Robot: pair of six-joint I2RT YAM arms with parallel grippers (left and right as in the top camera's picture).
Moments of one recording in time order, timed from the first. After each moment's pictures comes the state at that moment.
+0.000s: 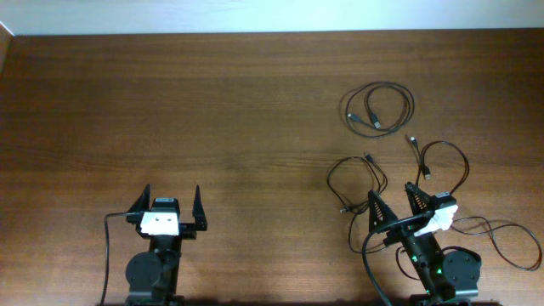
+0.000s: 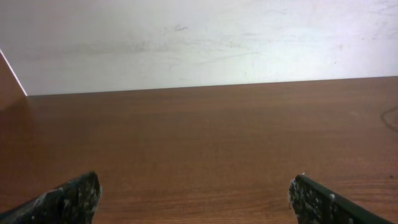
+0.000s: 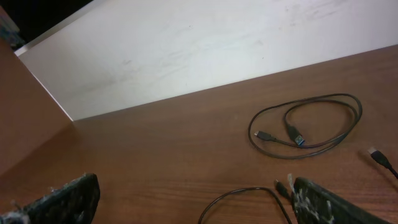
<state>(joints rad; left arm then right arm) -0.03 0.01 0.01 -0.08 -0.04 0.07 0.04 0.01 0.01 -0.05 -0.30 0.38</state>
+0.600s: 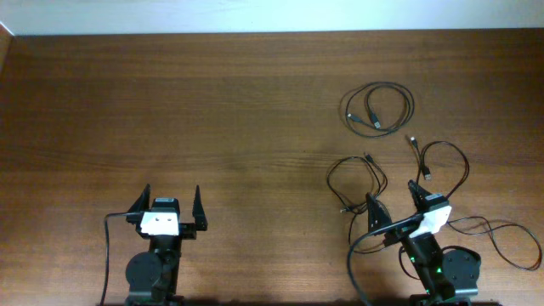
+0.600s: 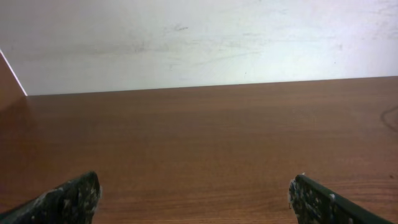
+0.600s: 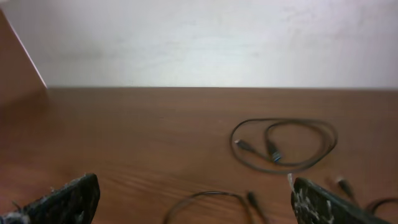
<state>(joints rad) -0.03 0.01 0.01 -0.08 -0.04 0.07 0.04 0.02 0.01 -0.05 -0.30 0.11</state>
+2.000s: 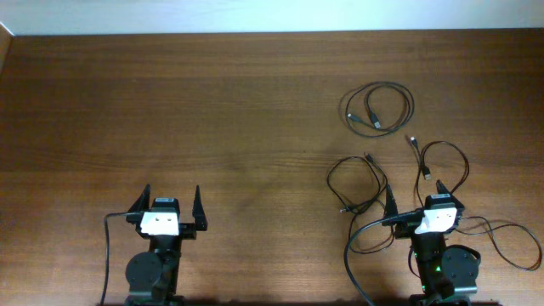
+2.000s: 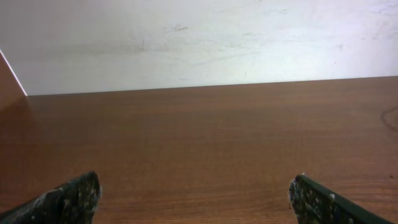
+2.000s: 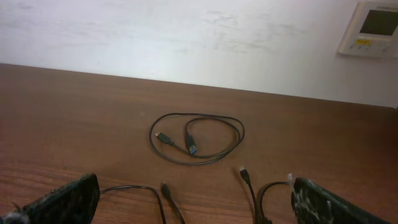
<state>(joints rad) -0.03 0.01 0.01 -0.08 -0.04 0.07 0.04 0.03 0.01 -0.07 -0.02 -0.07</state>
